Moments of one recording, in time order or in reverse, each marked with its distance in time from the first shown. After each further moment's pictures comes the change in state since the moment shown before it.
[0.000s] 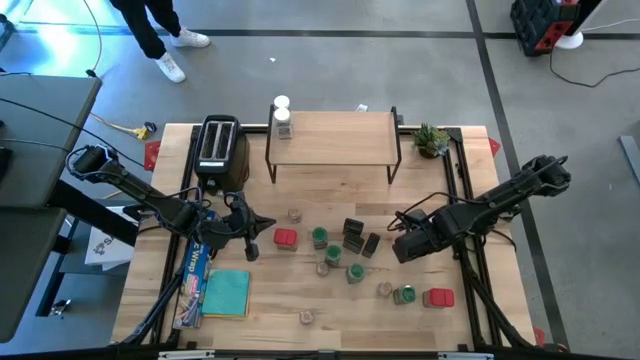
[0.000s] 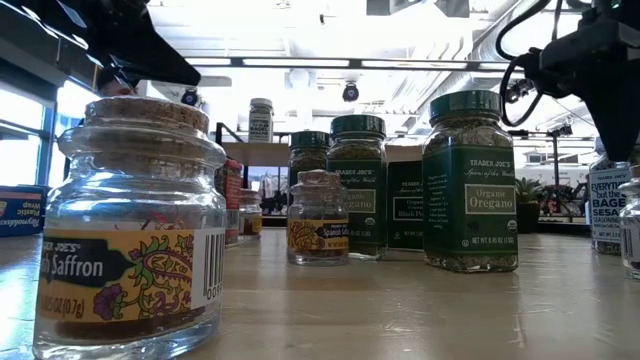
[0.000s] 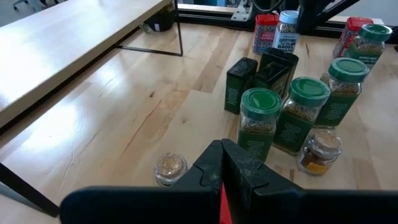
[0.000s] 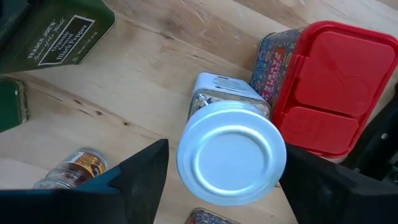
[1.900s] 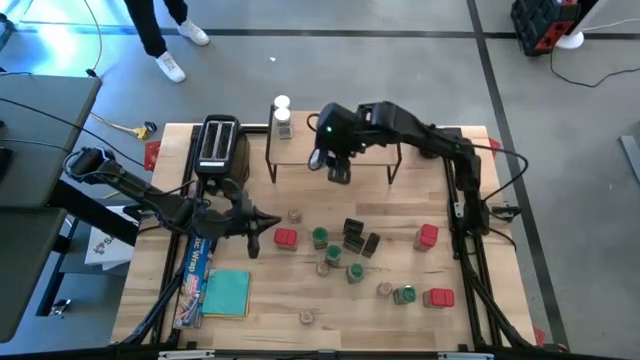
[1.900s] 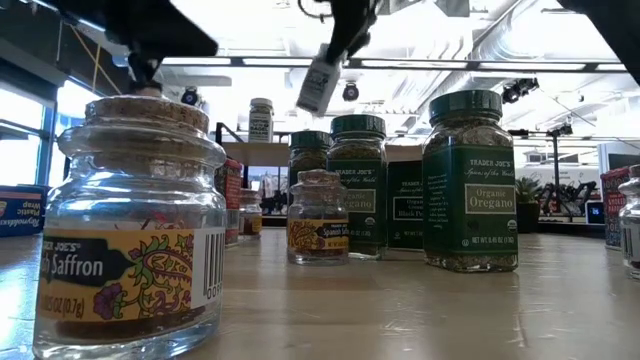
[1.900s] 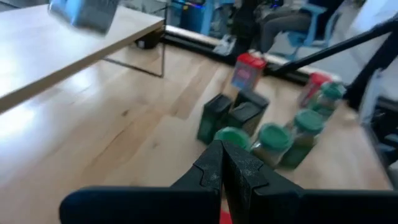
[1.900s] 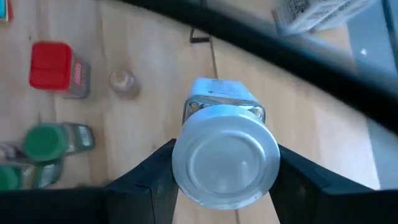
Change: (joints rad) left arm 0.072 -0.026 0.001 0.159 0.111 -0.060; right arm -0.630 0.689 1.410 -0.249 0.077 -1.753
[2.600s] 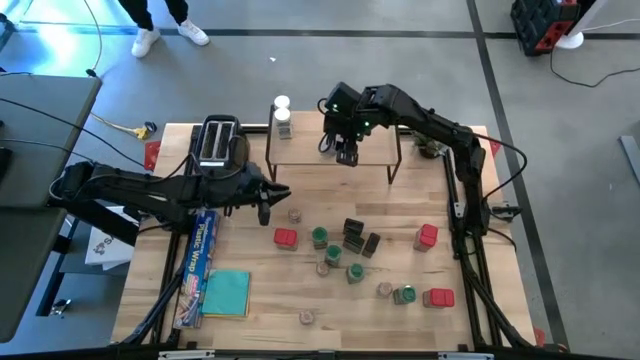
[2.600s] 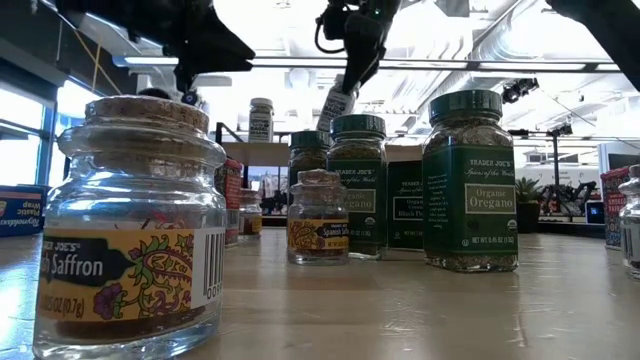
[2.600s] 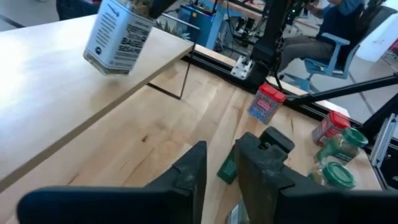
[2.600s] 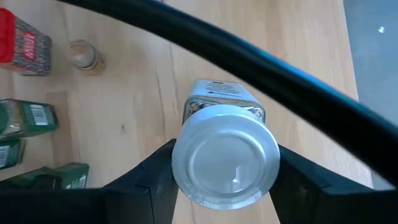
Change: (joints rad) left arm 0.402 0.001 0.067 0.005 0.360 0.063; right arm -0.166 -0.006 -0.090 0.013 -0.090 -0.116
